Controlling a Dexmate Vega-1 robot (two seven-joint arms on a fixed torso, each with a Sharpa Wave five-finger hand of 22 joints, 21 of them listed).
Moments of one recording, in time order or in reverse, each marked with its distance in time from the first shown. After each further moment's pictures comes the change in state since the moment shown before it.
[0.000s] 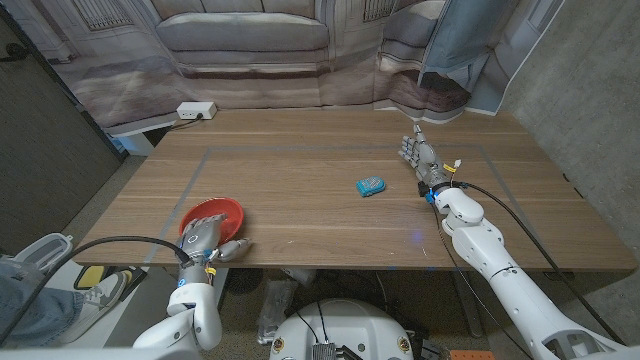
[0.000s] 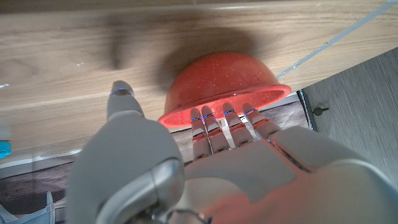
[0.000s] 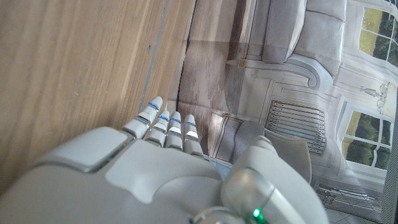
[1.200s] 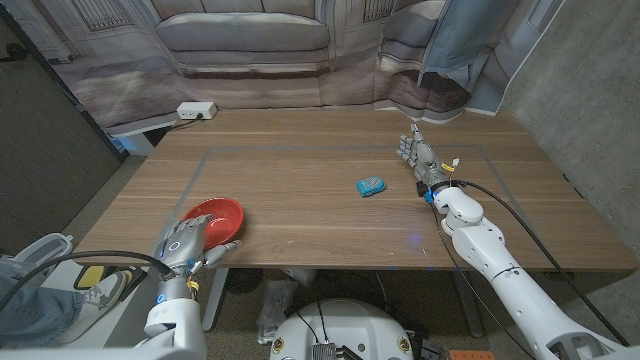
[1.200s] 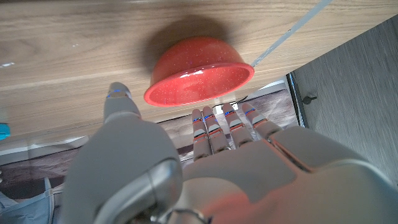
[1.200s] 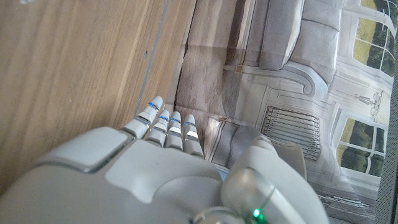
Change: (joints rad) left arm 0.221 -0.029 -0.156 -0.094 0.135 -0.007 -0.004; left_hand -0.025 -0.017 0.017 -0.008 -0.009 -0.022 0.008 0.000 0.000 -0.021 0.011 0.000 0.000 -0.010 0.000 0.000 0.000 0.000 0.000 0.000 0.000; right arm -0.010 -0.016 -0.019 -0.039 -0.006 -0.016 -0.013; right_hand 0.000 0.000 0.001 0.001 0.000 0.000 0.000 0.000 0.000 0.000 0.000 0.000 0.000 0.000 0.000 0.000 0.000 -0.002 0.002 0.008 0.000
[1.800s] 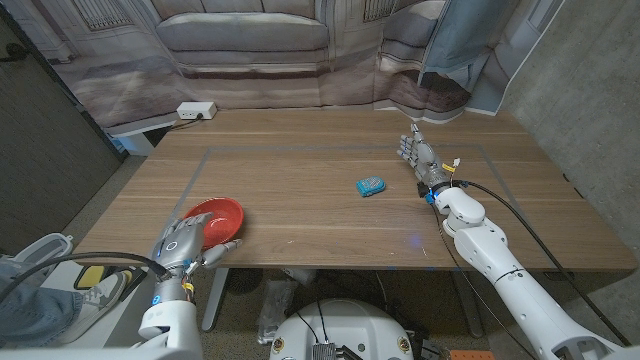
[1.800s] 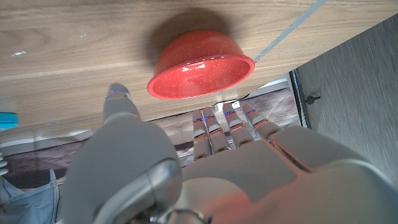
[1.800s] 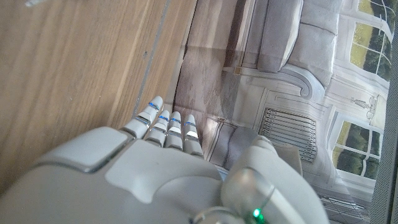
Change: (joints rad) left arm 0.080 -0.033 -0.065 -0.023 0.068 -0.055 -0.044; left_hand -0.017 -0.009 0.005 -0.003 0.000 -0.015 0.005 0.000 0.000 -0.005 0.005 0.000 0.000 -0.001 0.001 0.000 0.000 -0.007 -0.004 0.000 0.000; right arm -0.019 -0.018 -0.001 -0.038 -0.004 -0.014 -0.014; right_hand 0.000 0.000 0.000 0.000 0.000 0.000 0.000 0.000 0.000 0.000 0.000 0.000 0.000 0.000 0.000 0.000 0.000 0.000 0.000 0.000 0.000
